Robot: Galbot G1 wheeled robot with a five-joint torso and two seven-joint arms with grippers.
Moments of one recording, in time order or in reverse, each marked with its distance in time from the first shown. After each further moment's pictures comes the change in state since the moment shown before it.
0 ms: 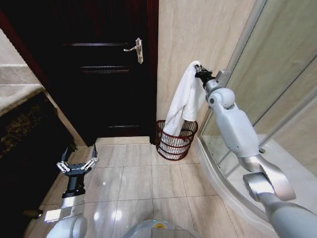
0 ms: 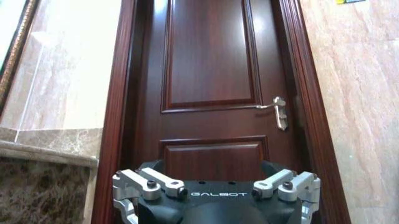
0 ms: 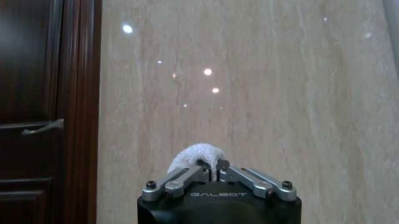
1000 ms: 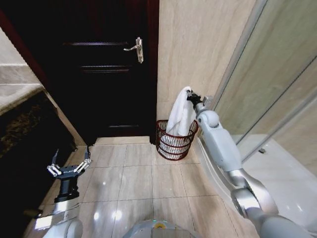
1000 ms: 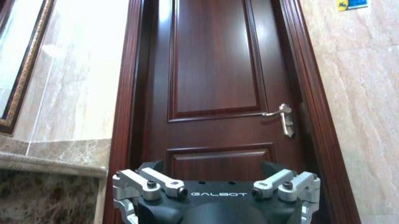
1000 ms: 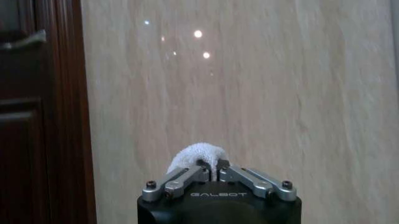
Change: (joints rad) left arm 0.040 0.000 -0.030 -0.019 -0.020 -0.045 -0.004; right arm -0.246 0.086 0.089 -0.055 -0.146 0.059 -0.062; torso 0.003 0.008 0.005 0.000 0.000
